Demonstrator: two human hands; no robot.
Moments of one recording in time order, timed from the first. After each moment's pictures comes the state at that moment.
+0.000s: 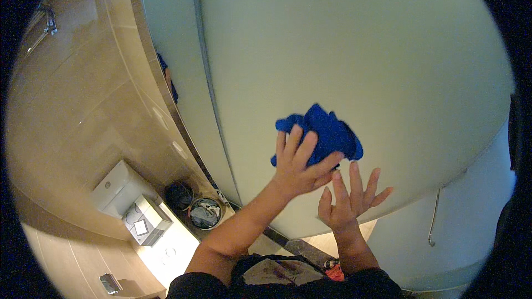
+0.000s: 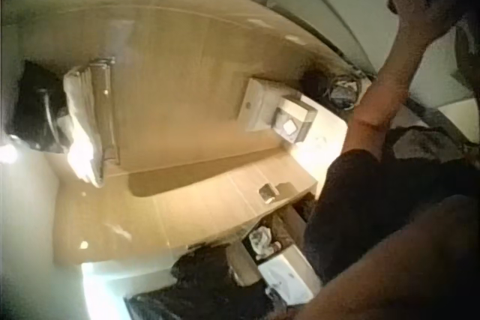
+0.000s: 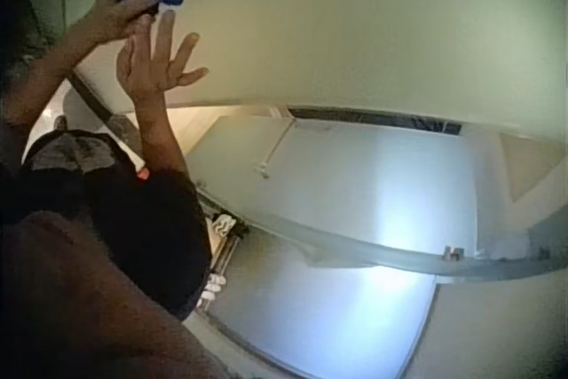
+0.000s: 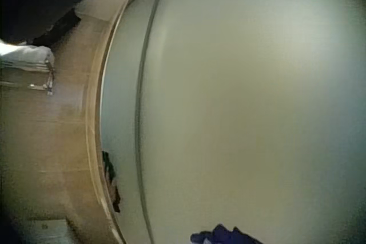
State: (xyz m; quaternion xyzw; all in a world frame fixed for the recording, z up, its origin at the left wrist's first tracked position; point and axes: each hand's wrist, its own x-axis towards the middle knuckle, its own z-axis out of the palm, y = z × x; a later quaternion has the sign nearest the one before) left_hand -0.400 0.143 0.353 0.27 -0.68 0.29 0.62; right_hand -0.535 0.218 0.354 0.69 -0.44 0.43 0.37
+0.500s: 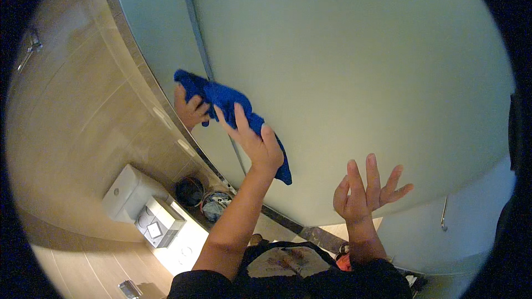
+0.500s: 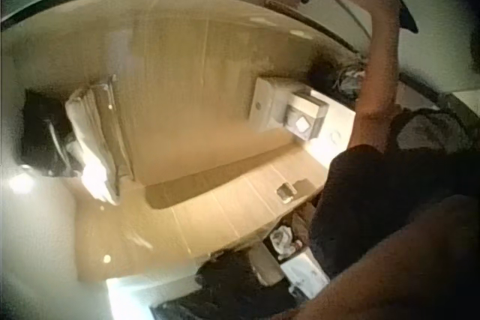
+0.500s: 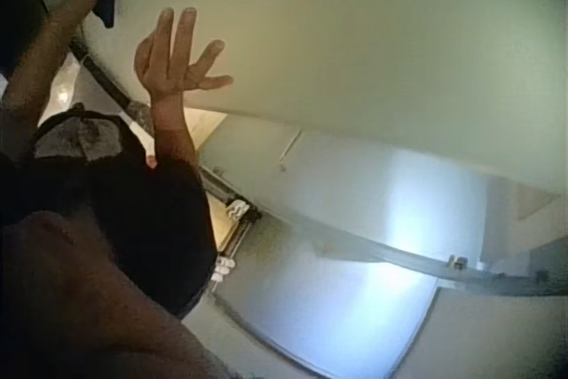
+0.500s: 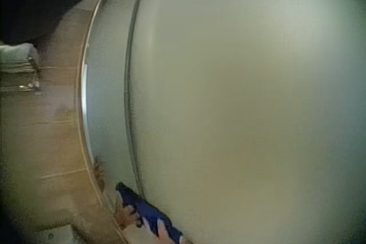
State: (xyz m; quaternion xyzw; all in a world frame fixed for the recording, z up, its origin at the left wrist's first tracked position) left_hand -0.312 0.096 0.333 0.49 -0.50 0.12 0.70; right_hand -0.509 0.193 0.356 0.66 -0.47 0.40 0.43
